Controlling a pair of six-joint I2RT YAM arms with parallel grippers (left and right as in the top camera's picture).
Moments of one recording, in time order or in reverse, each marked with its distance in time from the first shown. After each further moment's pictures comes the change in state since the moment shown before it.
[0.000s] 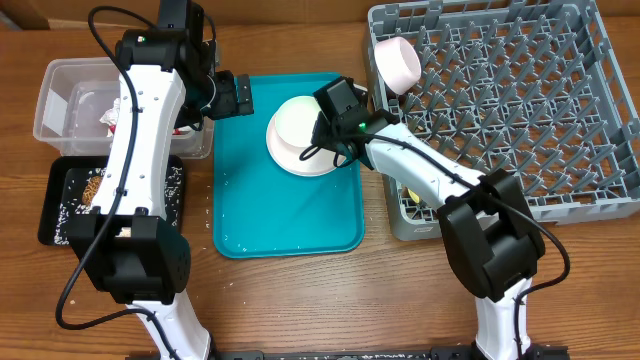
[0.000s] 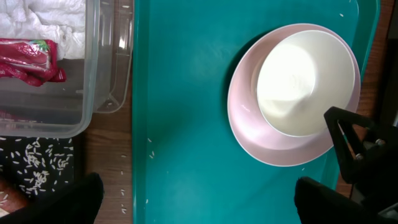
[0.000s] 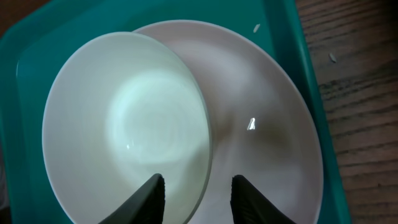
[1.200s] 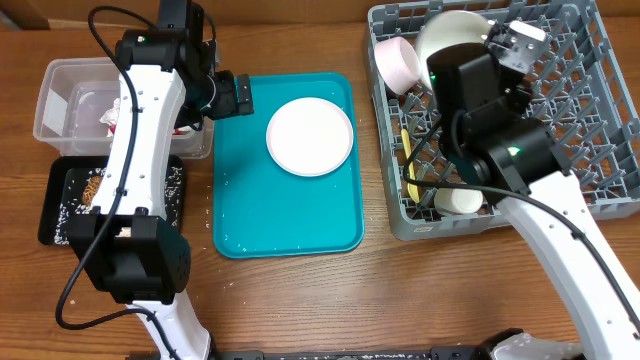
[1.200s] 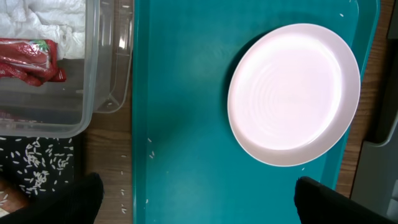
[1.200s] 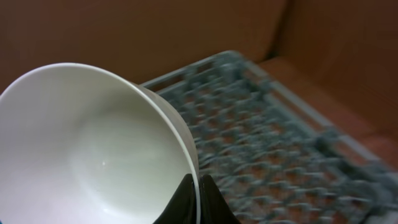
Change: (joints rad) left arm 0.000 0.000 0.000 0.000 0.000 0.000; right arm -0.137 -0.638 0.000 -0.388 0.859 -0.250
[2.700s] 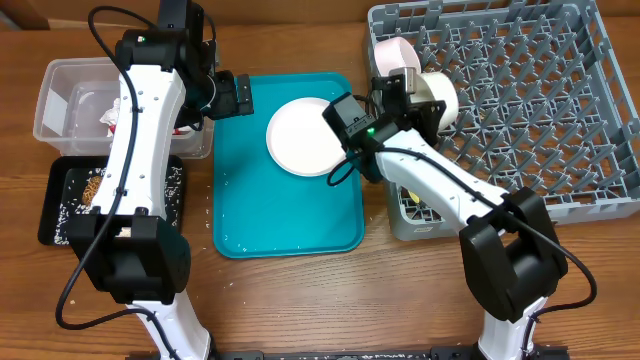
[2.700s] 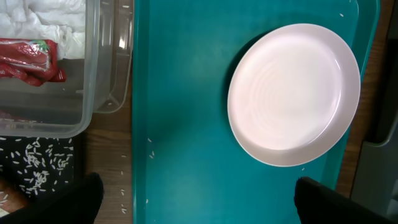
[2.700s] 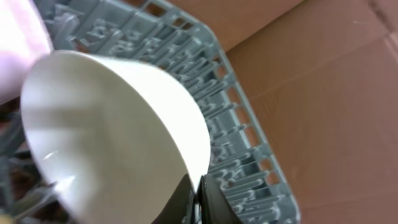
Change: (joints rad) left arm 0.000 0.000 0.000 0.000 0.000 0.000; right arm 0.155 0.513 -0.058 -0.018 0.385 -0.114
